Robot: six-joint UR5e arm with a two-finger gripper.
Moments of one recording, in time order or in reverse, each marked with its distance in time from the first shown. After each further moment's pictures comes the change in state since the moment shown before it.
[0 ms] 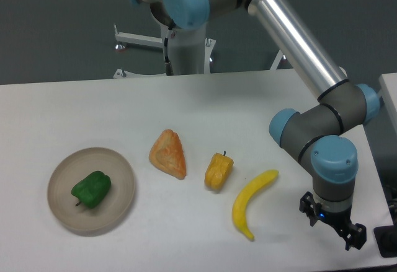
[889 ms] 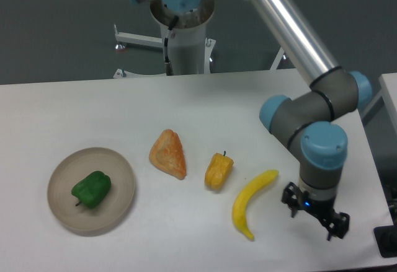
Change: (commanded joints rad) arm -0.055 0.257 -0.329 -0.015 -0.184 -0.265
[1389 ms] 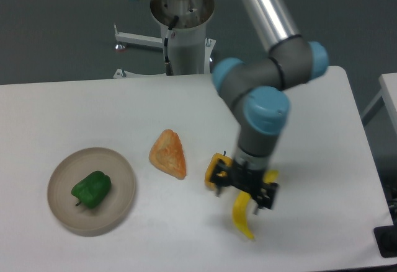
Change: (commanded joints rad) arm -0.152 0.194 -0.246 0.012 -0.138 -0.393
